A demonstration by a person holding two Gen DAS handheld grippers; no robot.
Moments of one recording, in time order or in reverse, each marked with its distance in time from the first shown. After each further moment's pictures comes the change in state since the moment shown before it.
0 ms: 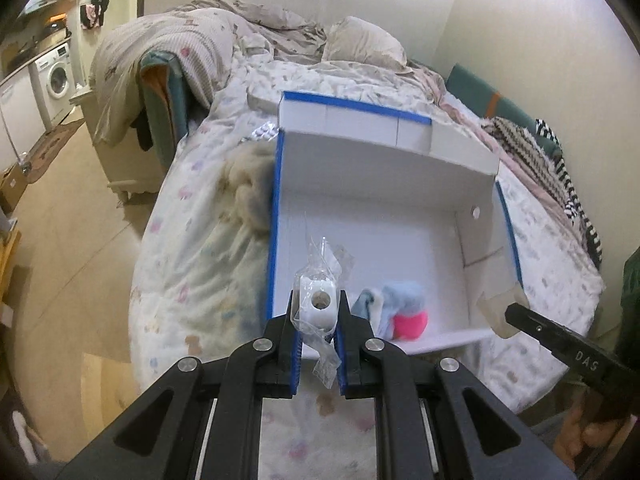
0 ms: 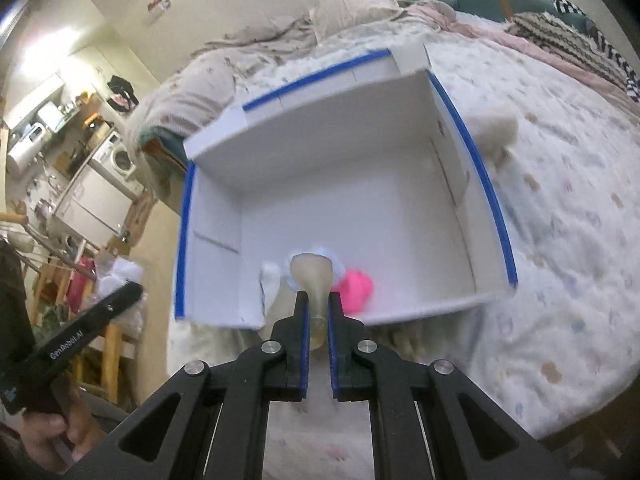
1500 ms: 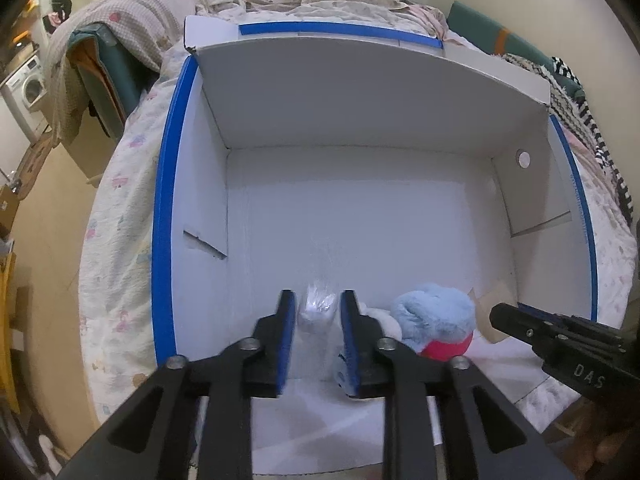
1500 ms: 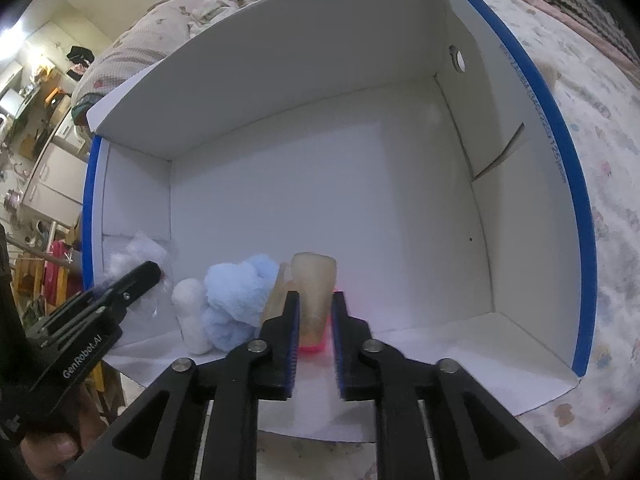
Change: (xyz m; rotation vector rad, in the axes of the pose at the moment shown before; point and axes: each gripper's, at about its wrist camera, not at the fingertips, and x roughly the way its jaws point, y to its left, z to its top) left arm 0.136 -0.034 0.002 0.105 0.175 0.054; right arm 0.115 -0.023 0.039 0.034 0.207 -0.082
